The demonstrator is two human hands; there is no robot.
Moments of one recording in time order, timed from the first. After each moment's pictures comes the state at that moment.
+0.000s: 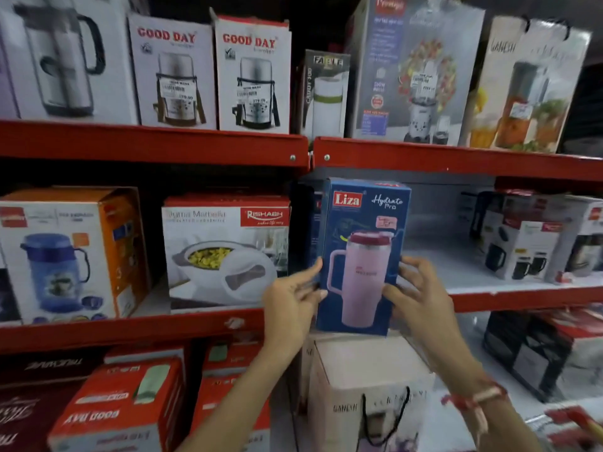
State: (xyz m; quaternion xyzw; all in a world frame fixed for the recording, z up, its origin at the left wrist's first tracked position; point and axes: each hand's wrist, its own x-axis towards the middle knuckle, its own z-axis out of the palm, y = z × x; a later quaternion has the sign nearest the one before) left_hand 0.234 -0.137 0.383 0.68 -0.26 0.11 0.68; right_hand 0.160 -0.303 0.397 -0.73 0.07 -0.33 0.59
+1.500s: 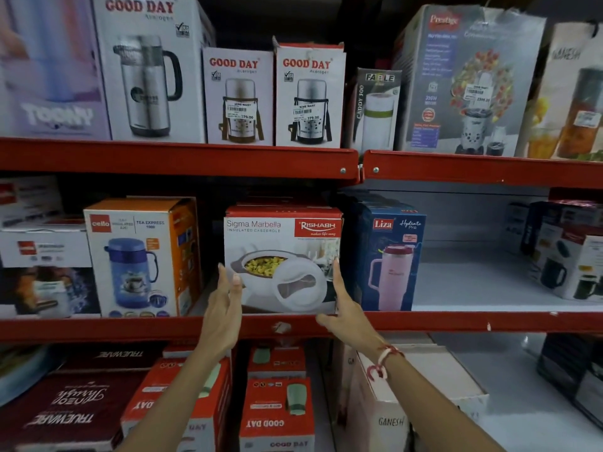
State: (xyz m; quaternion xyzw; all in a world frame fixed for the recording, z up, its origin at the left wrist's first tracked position) left_hand 0.311 0.017 0.345 0.82 -0.09 0.17 0.54; right_hand 0.278 -0.207 0.349 -0.88 -0.09 -0.15 0.45
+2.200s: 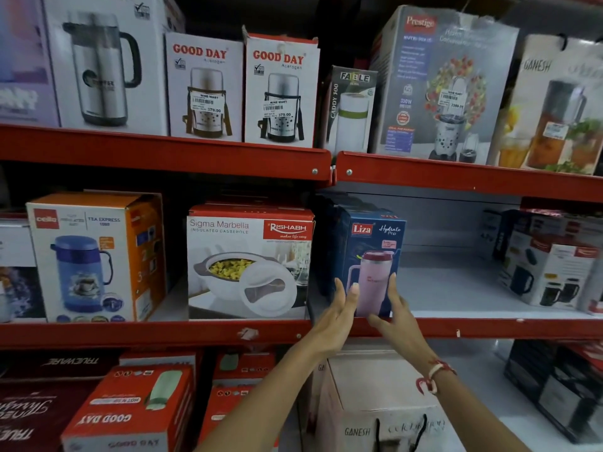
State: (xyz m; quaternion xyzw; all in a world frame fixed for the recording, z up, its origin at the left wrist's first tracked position) left_hand 0.280 -0.182 0.362 0.81 -0.26 -0.13 0.51; right_hand 0.264 -0.335 0.341 -0.87 0.07 -0.22 0.44
